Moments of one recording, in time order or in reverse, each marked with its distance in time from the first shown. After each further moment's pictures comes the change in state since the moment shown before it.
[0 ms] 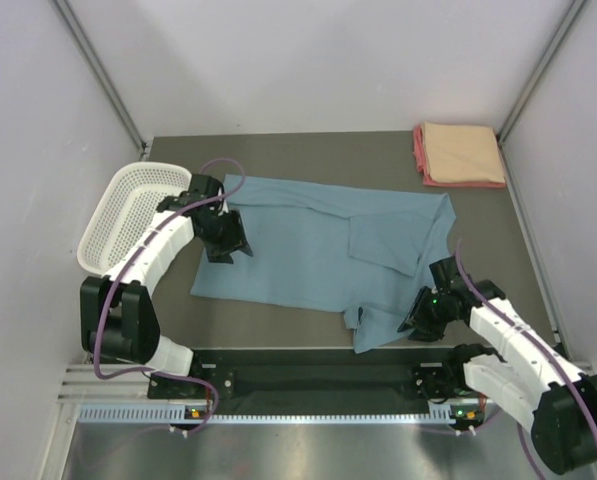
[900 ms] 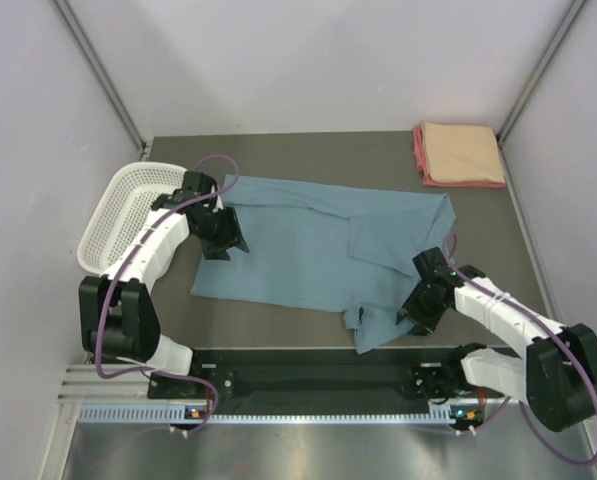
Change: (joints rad) left arm 0.045 0.008 0.015 0.004 0.026 0.029; right arm 0.085 0.240 0.061 0.078 0.162 0.195
